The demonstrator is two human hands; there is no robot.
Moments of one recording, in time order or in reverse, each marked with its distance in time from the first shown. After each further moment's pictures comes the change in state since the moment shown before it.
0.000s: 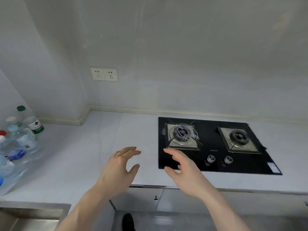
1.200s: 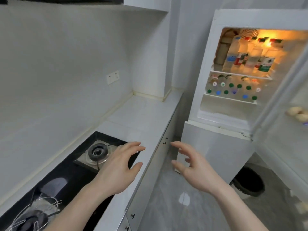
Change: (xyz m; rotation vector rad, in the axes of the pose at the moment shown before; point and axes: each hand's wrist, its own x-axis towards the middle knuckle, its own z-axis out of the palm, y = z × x) left_hand 0.146 0.416 0.238 -0.048 -0.655 1.146; right_hand -0.247 0.160 -0.242 0.025 1.058 0.641
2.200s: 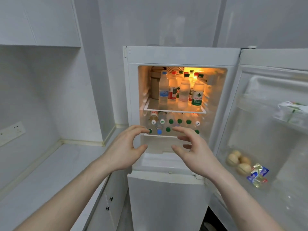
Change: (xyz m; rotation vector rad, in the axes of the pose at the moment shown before) left_hand 0.448 0.241 0.113 -0.119 -0.020 0.363; right_hand 0.200 0.172 -0.339 -0.004 0.458 -0.010
